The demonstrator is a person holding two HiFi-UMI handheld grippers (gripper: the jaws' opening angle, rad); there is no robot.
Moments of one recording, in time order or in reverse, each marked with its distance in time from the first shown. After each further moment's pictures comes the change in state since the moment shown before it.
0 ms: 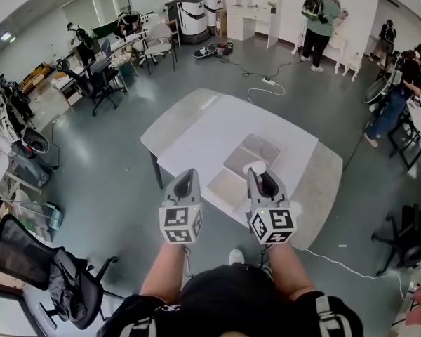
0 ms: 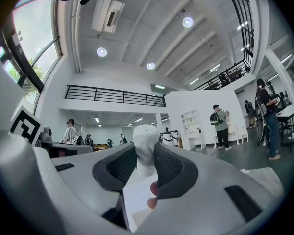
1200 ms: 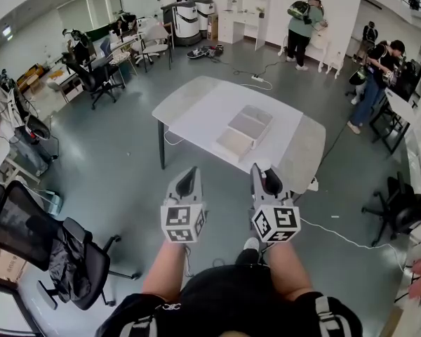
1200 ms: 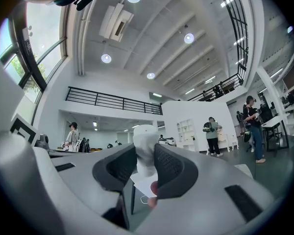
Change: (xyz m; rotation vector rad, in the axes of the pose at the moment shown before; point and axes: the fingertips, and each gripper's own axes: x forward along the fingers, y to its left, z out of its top) left arm -0.303 -0.019 -0.001 -0.011 -0.069 -0.083; right arm -0.251 0.185 0.042 -0.032 -0.076 -0.078
